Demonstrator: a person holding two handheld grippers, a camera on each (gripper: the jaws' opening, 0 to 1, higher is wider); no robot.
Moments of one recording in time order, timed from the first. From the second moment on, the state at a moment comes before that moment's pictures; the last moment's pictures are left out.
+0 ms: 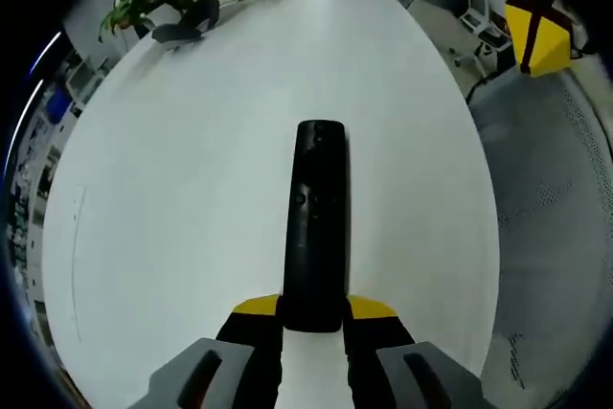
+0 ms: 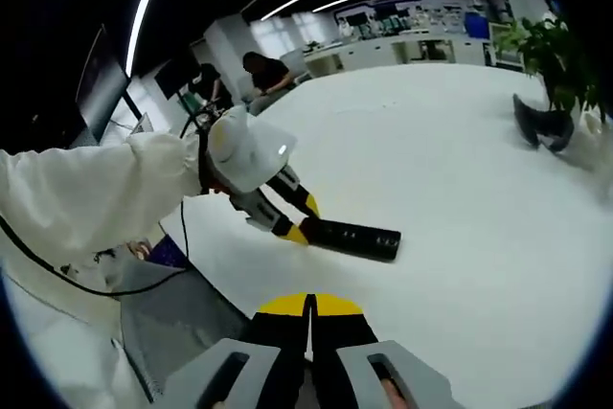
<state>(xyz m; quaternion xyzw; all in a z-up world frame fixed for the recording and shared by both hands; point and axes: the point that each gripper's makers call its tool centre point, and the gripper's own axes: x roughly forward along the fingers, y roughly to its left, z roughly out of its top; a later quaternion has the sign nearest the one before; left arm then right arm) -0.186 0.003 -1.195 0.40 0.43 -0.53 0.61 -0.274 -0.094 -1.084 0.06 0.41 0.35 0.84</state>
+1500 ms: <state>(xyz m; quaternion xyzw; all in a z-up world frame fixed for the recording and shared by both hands) -0.228 0.001 -1.195 0.40 0.44 -0.55 0.59 -0.230 -0.103 -1.171 -0.13 0.47 0.42 0.76</state>
